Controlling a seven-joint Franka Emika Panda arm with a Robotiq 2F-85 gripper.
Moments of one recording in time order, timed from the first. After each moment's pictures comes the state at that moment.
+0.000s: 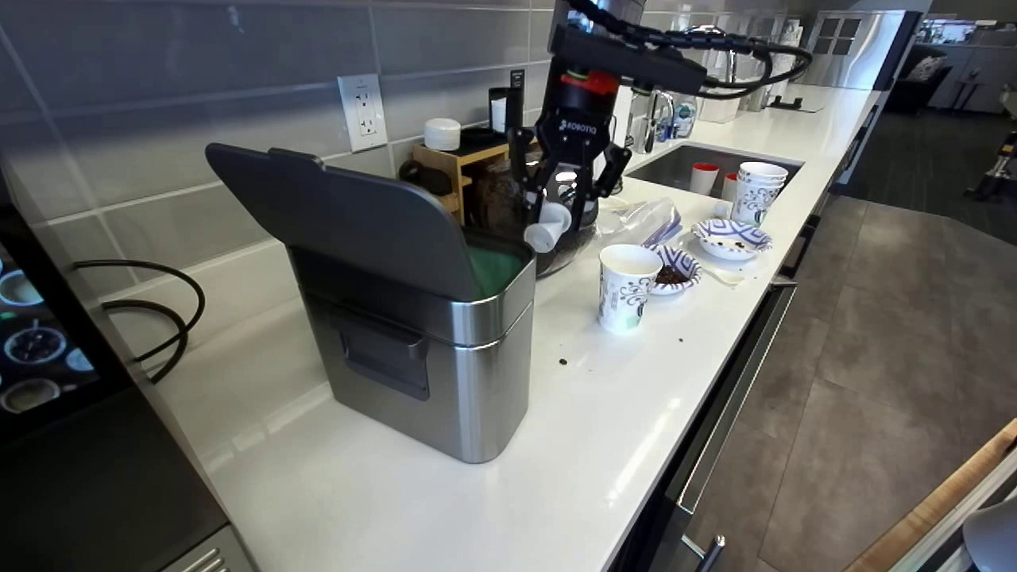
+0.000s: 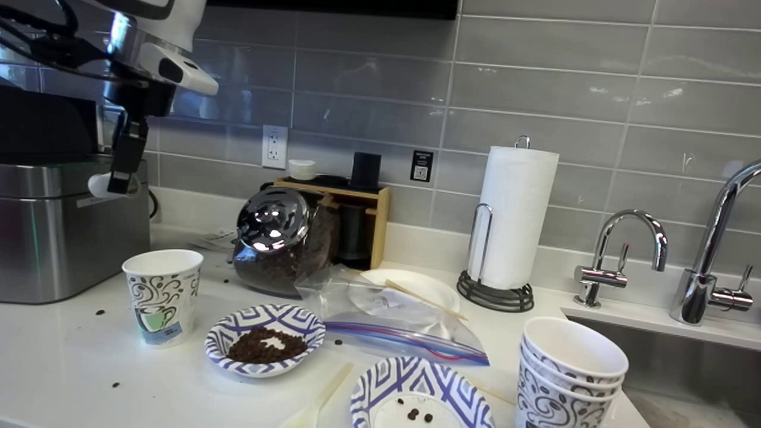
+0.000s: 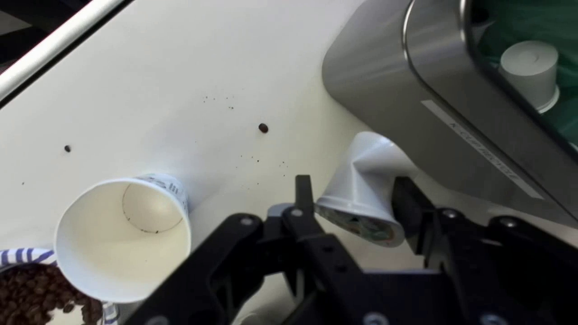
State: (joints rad) arm 0.28 0.01 0.22 -2.06 0.30 2.07 0.64
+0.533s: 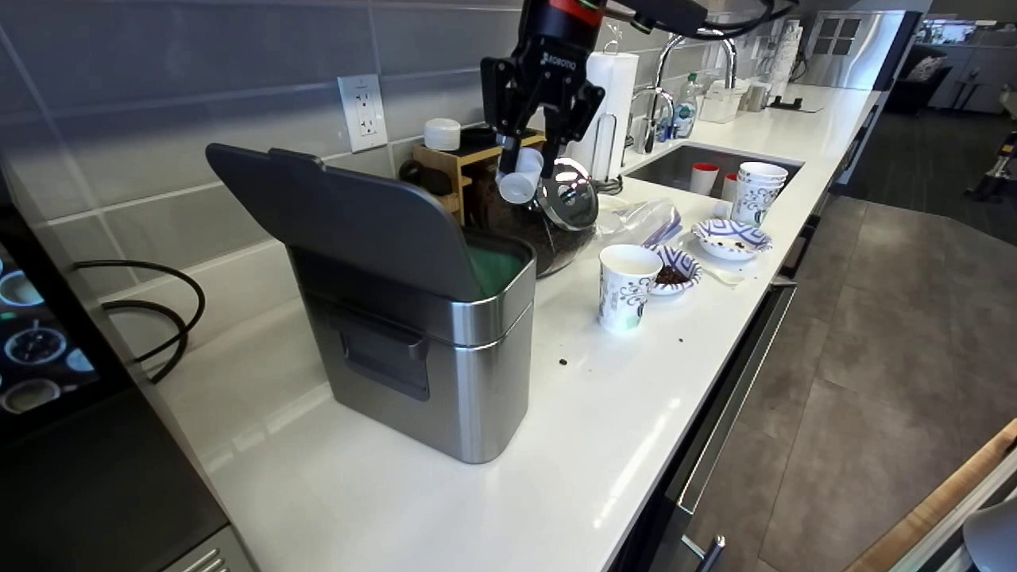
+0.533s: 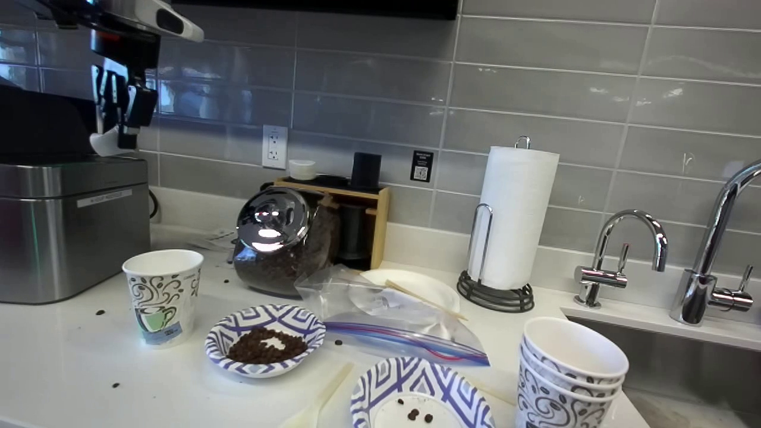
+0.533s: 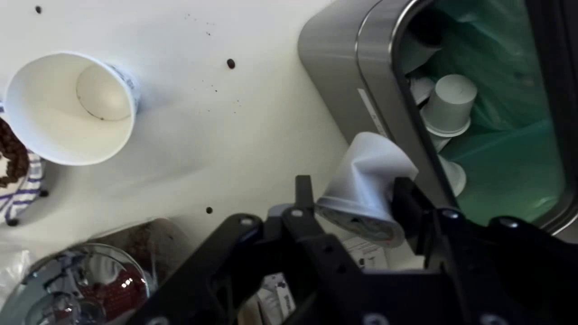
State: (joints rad) arm 0.29 -0.02 0.28 -1.96 0.21 2.06 0.39
